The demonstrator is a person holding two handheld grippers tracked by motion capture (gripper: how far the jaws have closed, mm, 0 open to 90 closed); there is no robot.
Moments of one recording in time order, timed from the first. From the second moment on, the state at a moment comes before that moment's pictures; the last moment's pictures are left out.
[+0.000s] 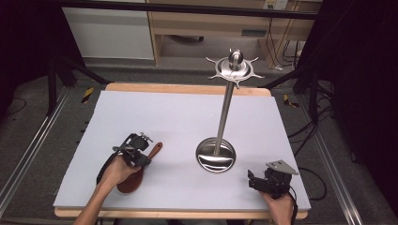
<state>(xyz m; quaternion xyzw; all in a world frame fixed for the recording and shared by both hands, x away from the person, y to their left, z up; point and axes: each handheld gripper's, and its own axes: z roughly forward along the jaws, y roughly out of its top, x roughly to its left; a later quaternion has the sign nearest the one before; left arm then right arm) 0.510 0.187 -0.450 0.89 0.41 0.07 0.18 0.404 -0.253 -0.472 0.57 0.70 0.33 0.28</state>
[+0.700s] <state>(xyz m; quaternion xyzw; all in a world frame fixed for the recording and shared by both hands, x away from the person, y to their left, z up) 0.509 0.181 -0.448 0.89 0.42 0.08 0.15 0.406 -0.254 -0.472 0.57 0.70 0.33 0.28</state>
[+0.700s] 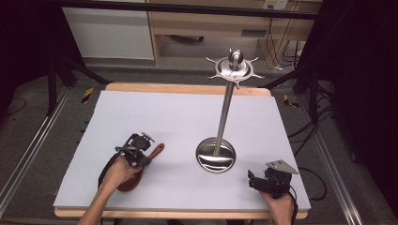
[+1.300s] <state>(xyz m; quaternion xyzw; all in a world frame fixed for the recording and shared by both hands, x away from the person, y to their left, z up) 0.514 0.179 -0.445 0.91 0.39 0.07 0.13 0.406 -0.255 -0.472 0.57 0.70 0.33 0.28</state>
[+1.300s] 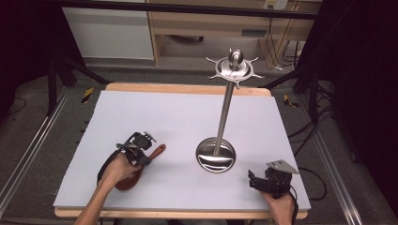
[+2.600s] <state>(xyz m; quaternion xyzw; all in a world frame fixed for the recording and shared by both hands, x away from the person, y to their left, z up) 0.471 0.206 -0.403 0.87 0.38 0.11 0.29 0.405 -0.257 -0.472 0.57 0.70 0.33 0.28</state>
